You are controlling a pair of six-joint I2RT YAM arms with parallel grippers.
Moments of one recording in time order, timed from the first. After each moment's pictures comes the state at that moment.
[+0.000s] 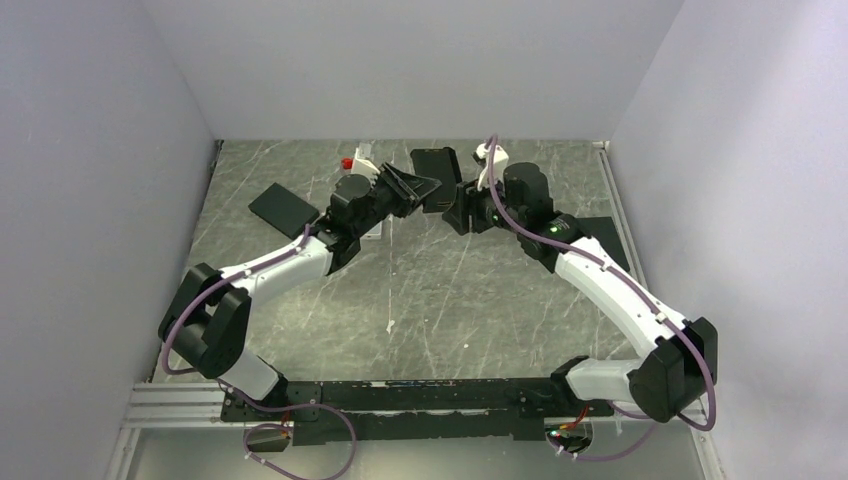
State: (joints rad) left arm -0.63 1.54 0.98 0.51 0.11 -1.25; right arm 0.52 1.25 1.09 -0.23 -0.24 0.21
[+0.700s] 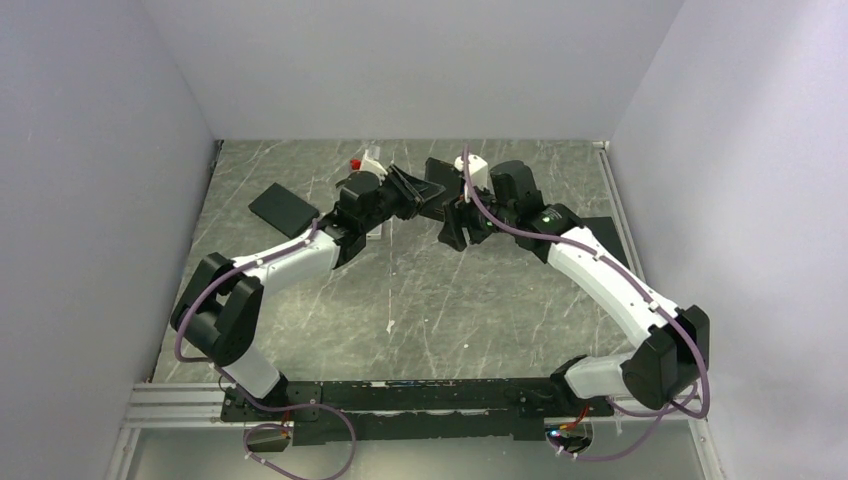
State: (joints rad) left arm -0.63 1.61 1.04 0.42 0.14 -1.25; right arm 0.56 1.34 1.19 -0.48 -0.32 0.03
